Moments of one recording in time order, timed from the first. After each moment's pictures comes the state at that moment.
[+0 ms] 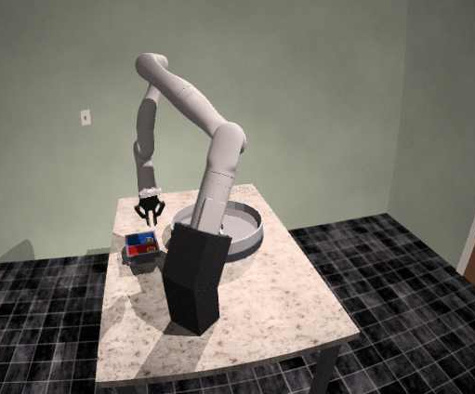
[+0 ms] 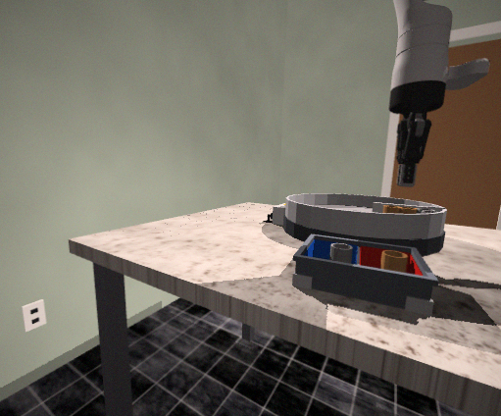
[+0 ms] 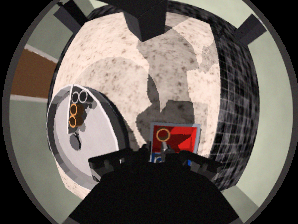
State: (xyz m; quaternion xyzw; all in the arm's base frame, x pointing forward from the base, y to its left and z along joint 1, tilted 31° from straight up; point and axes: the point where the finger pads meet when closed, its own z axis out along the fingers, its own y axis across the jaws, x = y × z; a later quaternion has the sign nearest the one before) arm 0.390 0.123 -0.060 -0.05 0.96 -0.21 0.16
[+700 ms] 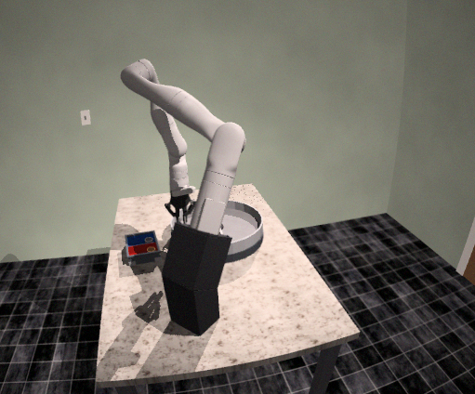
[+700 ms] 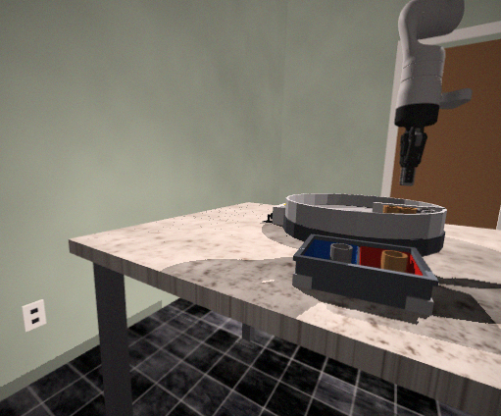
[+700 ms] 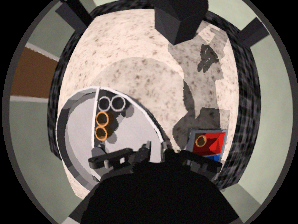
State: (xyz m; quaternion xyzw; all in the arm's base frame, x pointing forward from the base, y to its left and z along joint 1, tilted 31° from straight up) arm 0.374 0.006 -0.018 -0.05 0.96 -0.20 0.17
